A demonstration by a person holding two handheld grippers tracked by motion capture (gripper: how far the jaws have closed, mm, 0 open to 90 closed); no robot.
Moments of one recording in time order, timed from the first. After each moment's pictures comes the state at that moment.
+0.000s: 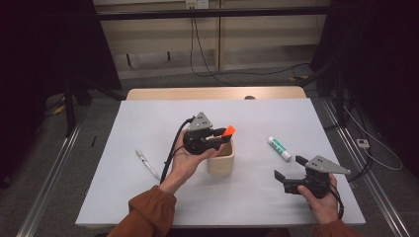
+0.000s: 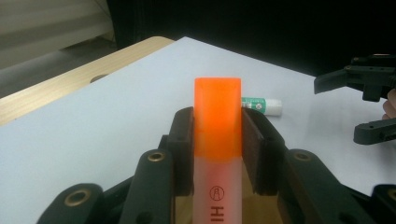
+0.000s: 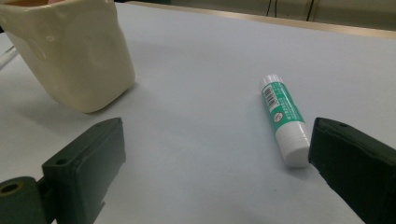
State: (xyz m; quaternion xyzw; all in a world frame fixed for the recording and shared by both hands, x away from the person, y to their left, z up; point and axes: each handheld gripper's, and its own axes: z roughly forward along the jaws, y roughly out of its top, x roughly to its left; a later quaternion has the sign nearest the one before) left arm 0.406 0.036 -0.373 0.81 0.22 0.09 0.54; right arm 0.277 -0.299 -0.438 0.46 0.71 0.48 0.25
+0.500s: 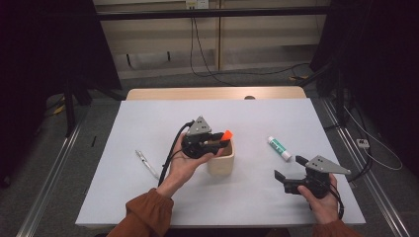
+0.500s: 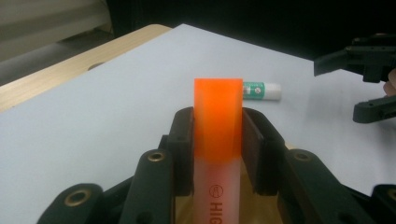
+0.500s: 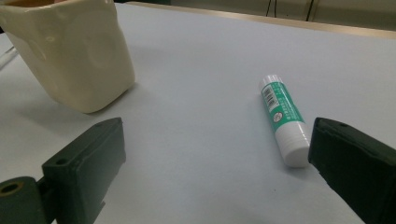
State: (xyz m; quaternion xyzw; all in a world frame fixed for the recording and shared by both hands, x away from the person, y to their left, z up) left arm 0.399 0.038 -0.381 0.83 0.21 0.09 0.52; right arm 0.277 -0.299 -0.438 0.46 0.71 0.48 0.25
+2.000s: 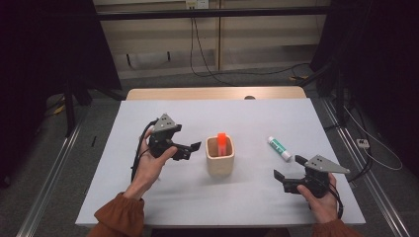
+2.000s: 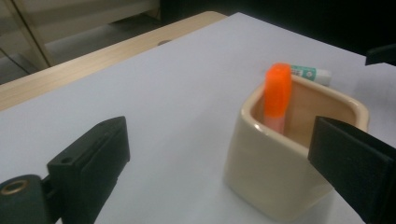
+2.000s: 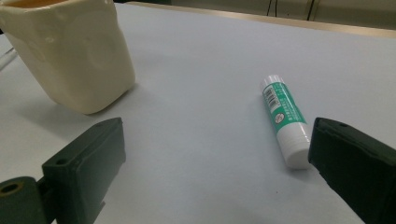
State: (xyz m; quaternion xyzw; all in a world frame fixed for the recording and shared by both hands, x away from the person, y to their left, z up) left arm 0.401 0.129 -0.366 0.80 0.30 0.14 0.49; right arm 0.278 -0.298 -0.438 0.46 0.70 0.48 0.25
